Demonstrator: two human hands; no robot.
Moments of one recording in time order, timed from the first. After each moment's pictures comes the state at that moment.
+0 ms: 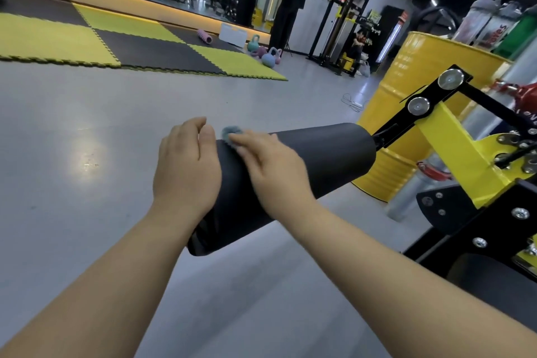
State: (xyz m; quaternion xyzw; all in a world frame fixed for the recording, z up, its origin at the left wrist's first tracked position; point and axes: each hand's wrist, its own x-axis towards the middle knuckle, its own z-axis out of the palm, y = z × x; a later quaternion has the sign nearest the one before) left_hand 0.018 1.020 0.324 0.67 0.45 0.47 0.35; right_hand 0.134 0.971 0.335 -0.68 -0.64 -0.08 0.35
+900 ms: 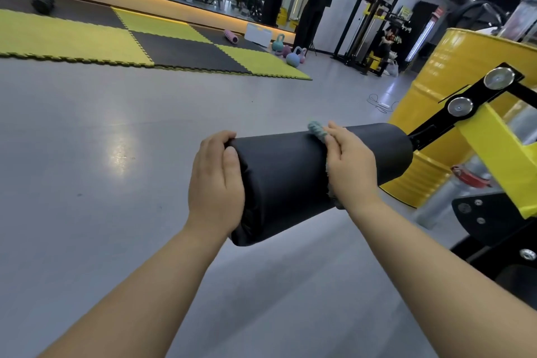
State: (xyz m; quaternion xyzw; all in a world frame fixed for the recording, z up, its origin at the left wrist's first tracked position) left_hand 0.002 1.020 0.281 0.64 0.39 0.56 0.37; right_hand 0.174 0.970 0.334 -0.76 -0.50 -0.09 0.39
